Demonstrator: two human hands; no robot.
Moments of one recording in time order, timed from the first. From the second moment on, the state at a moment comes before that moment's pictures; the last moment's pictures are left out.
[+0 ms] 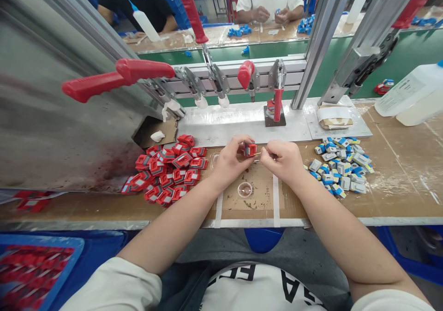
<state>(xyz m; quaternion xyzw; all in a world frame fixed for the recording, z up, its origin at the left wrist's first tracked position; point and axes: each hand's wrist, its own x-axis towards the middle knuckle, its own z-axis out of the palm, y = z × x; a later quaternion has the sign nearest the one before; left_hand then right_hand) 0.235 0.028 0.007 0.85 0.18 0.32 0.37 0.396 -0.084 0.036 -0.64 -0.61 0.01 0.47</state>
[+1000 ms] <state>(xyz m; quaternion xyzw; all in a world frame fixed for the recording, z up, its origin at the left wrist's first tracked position) 0.245 0.036 0.006 0.82 0.21 0.35 0.39 0.539 -0.160 0.078 -0.86 -0.51 0.06 -0.03</state>
